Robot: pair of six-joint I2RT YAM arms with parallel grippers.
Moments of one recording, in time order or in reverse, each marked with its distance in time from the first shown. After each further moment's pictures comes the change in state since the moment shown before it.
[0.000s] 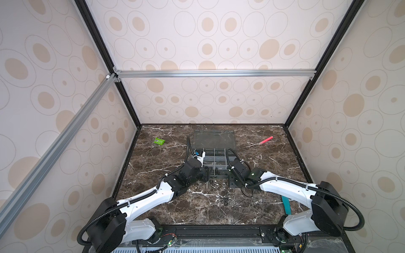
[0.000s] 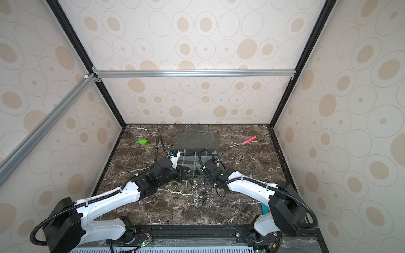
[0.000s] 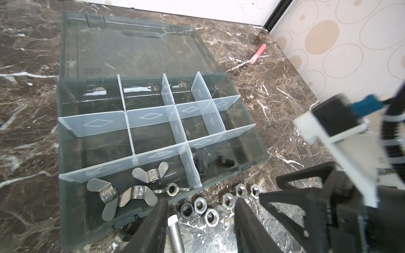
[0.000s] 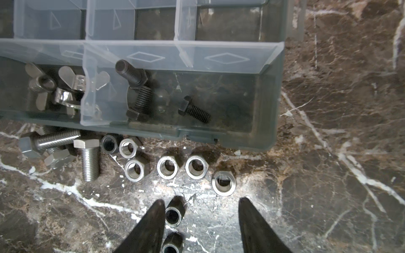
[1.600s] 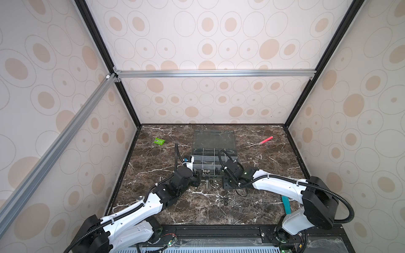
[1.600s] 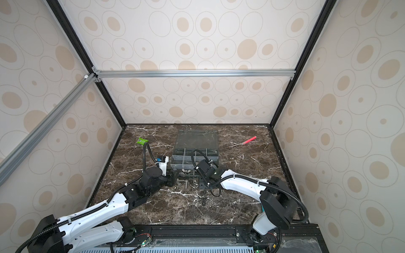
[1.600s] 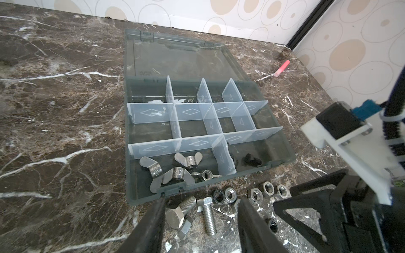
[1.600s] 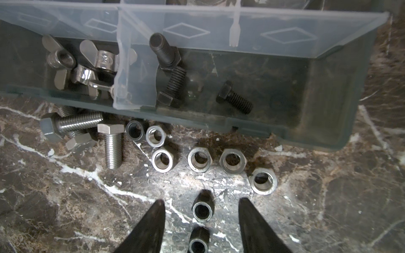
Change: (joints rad) left arm 0.009 -0.222 -0.169 -0.019 -0.143 -0.008; right arm 0.063 0.091 0.080 -0.018 -0.051 0.020
